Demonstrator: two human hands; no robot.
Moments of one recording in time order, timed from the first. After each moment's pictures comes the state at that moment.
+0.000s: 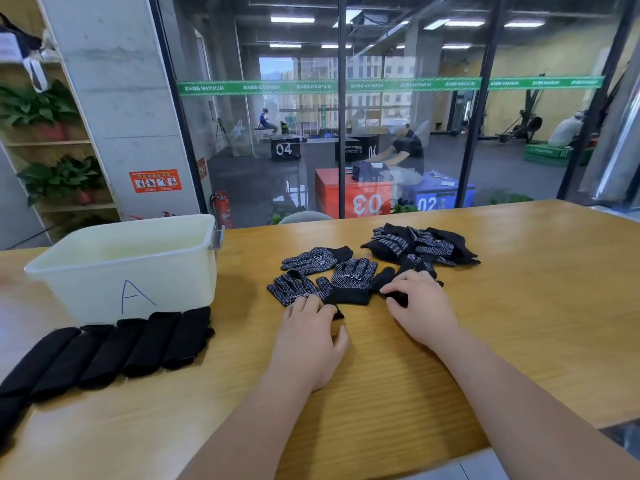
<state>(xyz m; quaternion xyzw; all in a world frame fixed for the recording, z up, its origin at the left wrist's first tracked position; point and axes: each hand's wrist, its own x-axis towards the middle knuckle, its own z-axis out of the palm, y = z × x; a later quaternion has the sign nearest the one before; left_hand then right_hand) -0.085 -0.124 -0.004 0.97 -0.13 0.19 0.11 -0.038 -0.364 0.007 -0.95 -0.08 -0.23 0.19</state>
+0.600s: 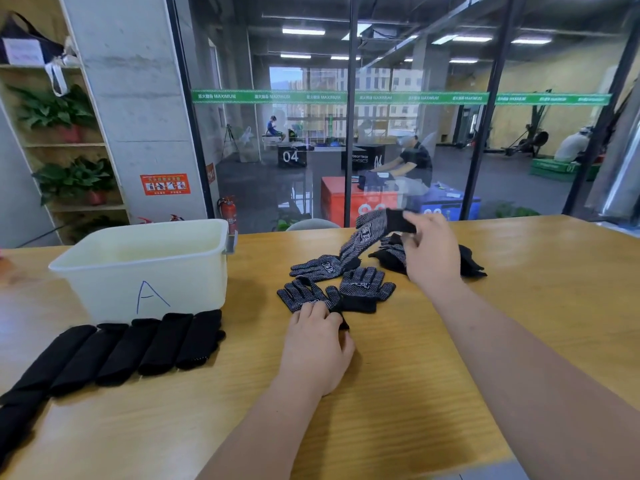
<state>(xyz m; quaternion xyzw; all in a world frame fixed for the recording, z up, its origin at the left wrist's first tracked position) -0.085 -0.122 -0.009 0.96 -0.12 0.23 0.12 -0.018 -0.338 0.110 -0.87 -0.01 -0.37 0.31</state>
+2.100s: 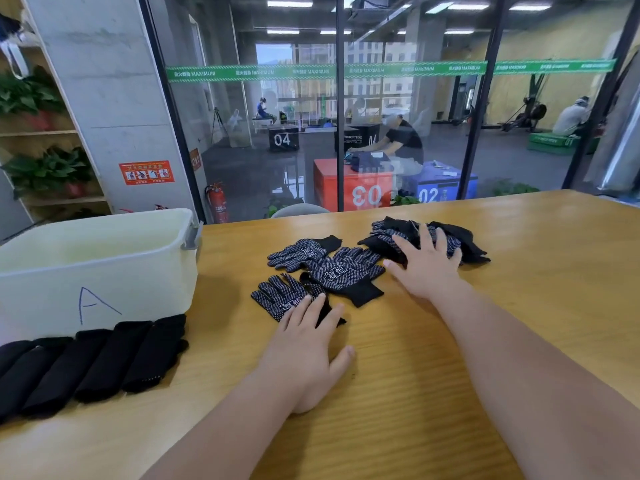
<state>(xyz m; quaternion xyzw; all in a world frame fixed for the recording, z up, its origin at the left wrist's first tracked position) -0.066 -0.121 -0.010 0.97 -0.20 0.07 0.08 0.076 -0.398 0.019 -0.99 0.06 -0.11 0.06</state>
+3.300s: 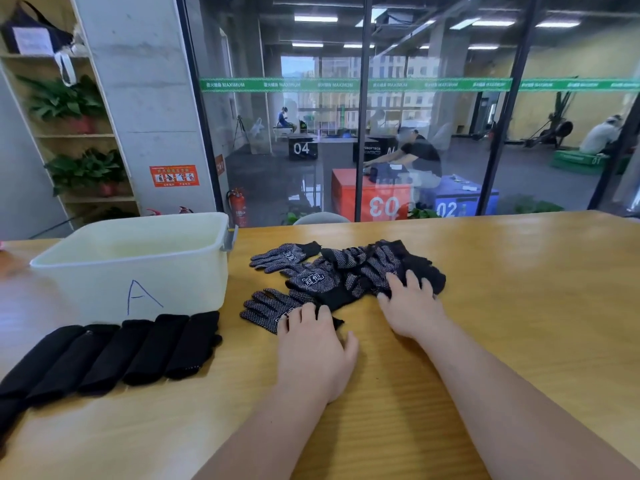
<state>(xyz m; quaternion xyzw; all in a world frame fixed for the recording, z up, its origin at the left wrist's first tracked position) -0.074 -0.122 -0.006 0.98 -0.01 0.16 0.09 0.021 -0.312 0.010 -0.99 0.04 -0.05 0.10</state>
